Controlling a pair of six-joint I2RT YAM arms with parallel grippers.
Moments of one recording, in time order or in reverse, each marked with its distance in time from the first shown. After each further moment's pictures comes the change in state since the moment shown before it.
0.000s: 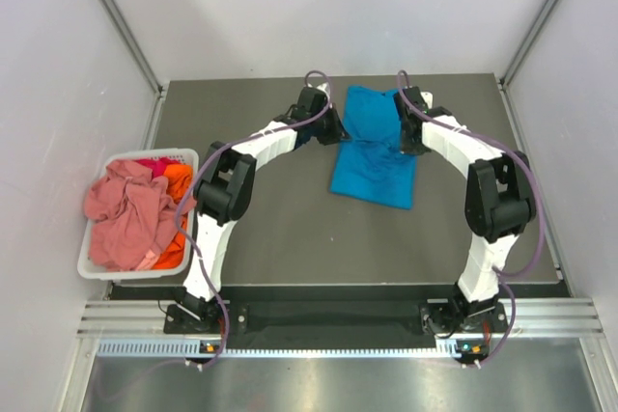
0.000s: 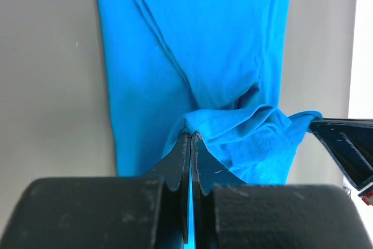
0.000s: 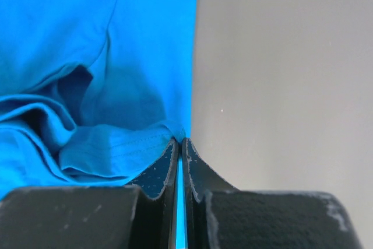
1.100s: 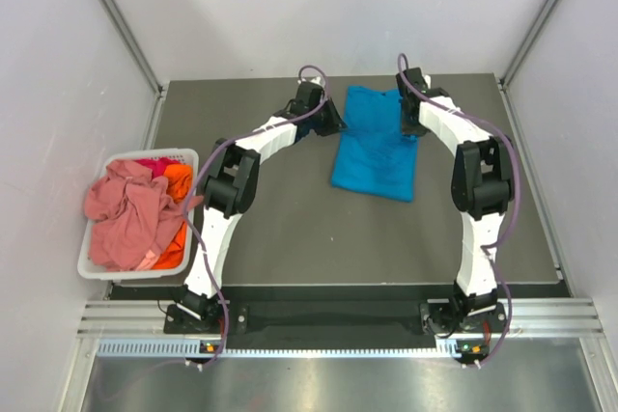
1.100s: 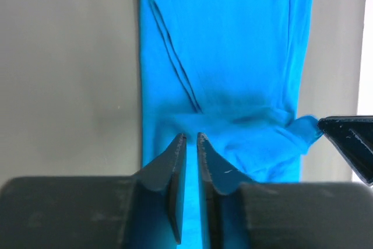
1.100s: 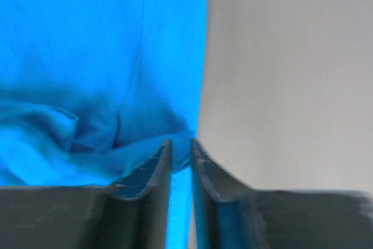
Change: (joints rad) left arm 0.039 0.129 0.146 0.023 -0.044 -0.022; right arm -0.061 0.228 0.287 -0.051 -0.041 -0.084
